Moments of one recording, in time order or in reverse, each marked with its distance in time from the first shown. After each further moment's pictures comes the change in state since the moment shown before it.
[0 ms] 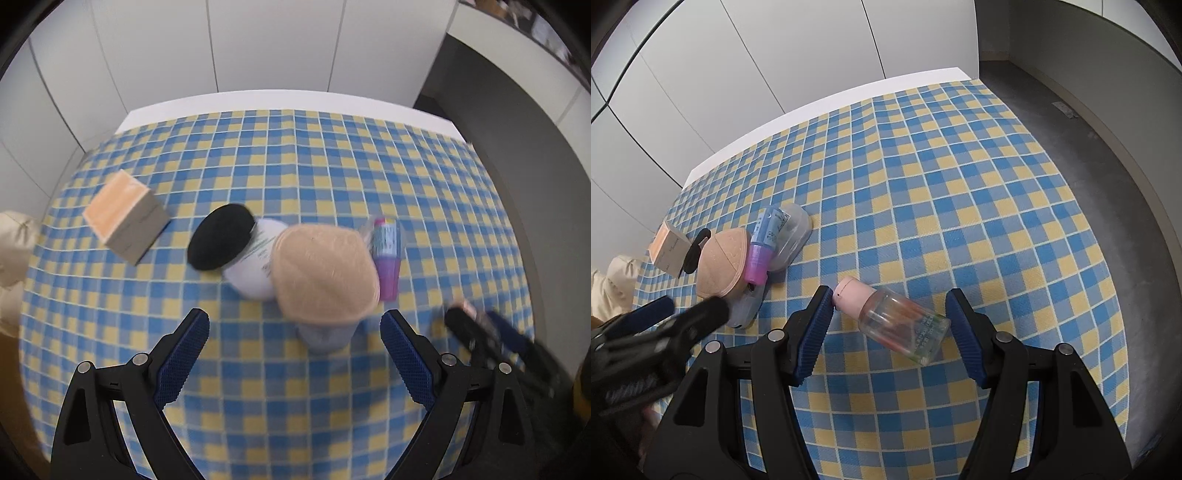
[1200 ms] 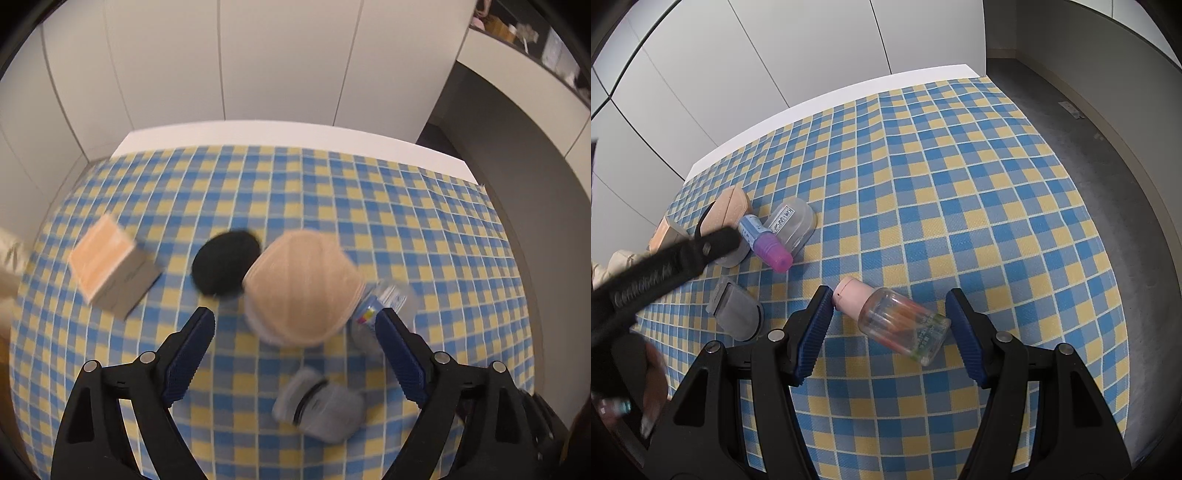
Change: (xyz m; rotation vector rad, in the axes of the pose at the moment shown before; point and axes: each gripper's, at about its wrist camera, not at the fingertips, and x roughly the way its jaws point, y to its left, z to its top) left arm 0.013 0.001 0.034 -0.015 -0.109 0.005; right arm 0.004 -0.005 0.004 -0.024 0.014 0.005
